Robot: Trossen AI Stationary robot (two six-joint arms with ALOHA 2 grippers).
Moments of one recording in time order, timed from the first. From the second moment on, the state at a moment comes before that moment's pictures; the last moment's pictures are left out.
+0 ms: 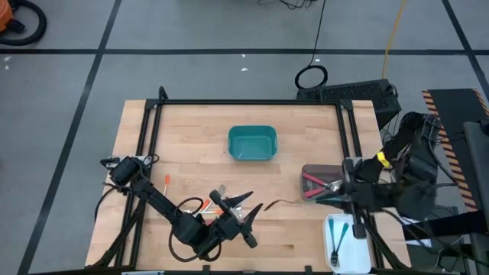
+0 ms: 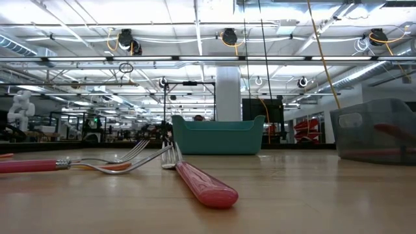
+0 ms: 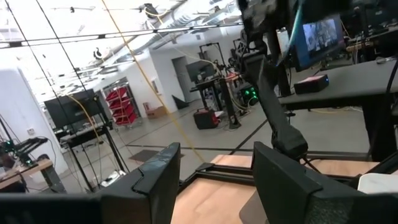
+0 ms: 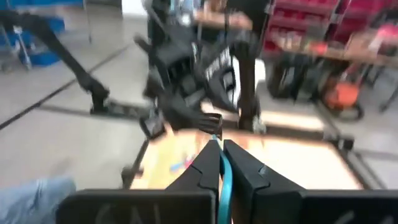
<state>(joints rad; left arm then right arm) -0.67 2.02 1.50 1.20 -1.27 0.94 0.94 1.14 1.42 -0.64 0.86 0.22</state>
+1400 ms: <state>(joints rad) -0.65 2.02 1.50 1.04 -1.27 0.77 0.81 1.31 1.63 -1.59 -0.10 0.98</state>
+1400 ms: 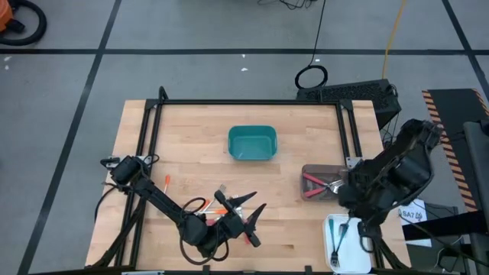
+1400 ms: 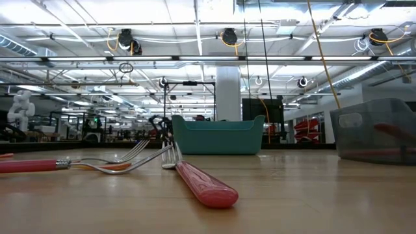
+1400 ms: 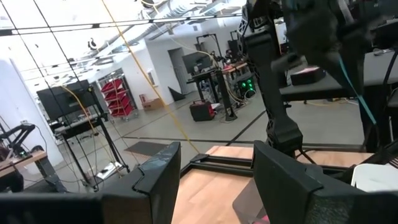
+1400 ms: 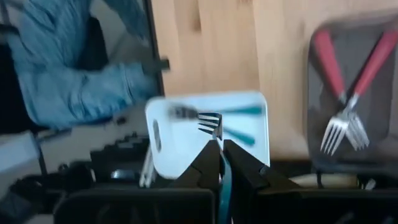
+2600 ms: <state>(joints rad) -0.65 2.02 1.50 1.00 -1.27 0.73 0.96 1.31 1.23 -1.25 -0.10 0.98</state>
